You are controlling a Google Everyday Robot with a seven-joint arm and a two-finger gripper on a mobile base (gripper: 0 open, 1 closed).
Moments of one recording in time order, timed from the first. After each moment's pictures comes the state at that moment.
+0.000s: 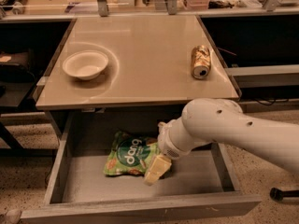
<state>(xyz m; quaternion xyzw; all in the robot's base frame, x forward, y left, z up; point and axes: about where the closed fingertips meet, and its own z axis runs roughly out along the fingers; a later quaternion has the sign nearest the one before) 0.465 -0.019 0.680 -0.59 0.76 0.13 0.24</state>
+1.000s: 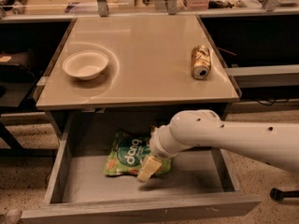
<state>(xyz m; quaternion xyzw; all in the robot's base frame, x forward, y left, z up) 0.500 0.007 0.614 -0.60 0.75 0.13 0.26</state>
